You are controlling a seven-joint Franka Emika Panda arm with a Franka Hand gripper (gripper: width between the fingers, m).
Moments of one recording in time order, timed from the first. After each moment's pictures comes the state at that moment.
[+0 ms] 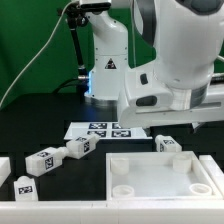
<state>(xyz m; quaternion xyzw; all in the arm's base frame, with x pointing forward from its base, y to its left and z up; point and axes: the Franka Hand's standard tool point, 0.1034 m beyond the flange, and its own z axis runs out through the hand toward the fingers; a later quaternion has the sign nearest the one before) 0.496 0.119 0.056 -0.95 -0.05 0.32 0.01</state>
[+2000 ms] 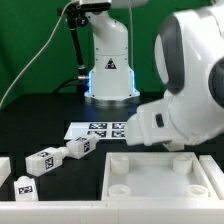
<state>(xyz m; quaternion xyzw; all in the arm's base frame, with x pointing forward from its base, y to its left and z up) 0.477 0.125 0.069 -0.87 -0.11 0.47 0.02</state>
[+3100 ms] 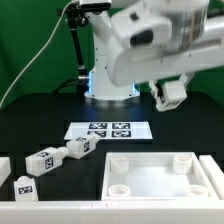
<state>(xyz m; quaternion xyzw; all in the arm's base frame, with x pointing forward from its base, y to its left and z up) 0.550 0.108 0.160 -0.98 -0.13 0.17 0.05</state>
